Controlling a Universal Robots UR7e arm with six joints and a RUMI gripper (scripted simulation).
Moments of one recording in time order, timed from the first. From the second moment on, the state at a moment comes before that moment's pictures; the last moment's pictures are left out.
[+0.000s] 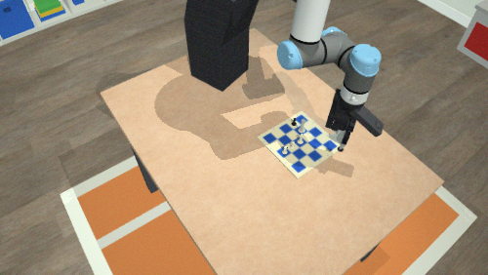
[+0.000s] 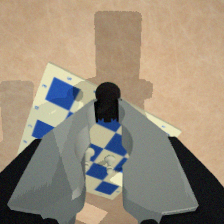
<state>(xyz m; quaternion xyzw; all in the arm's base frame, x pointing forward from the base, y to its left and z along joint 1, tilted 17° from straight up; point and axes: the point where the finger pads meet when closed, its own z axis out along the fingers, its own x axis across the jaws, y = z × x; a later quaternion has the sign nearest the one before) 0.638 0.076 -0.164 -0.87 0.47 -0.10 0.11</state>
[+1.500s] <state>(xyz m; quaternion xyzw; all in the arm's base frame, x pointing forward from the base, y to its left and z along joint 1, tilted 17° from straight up) 0.539 -0.041 -0.177 -0.71 0.69 -0.07 0.13</state>
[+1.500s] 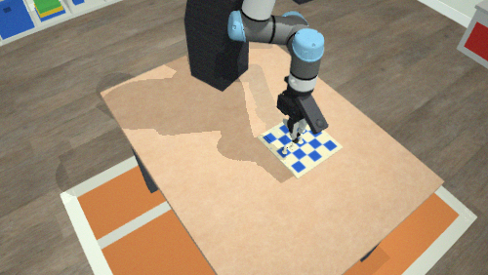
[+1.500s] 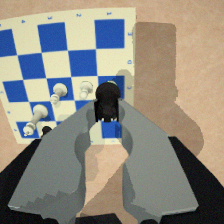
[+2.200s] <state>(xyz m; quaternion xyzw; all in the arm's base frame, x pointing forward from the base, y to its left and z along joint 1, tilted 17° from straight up) 0.546 -0.039 -0.205 -0.71 0.69 -0.07 0.13</state>
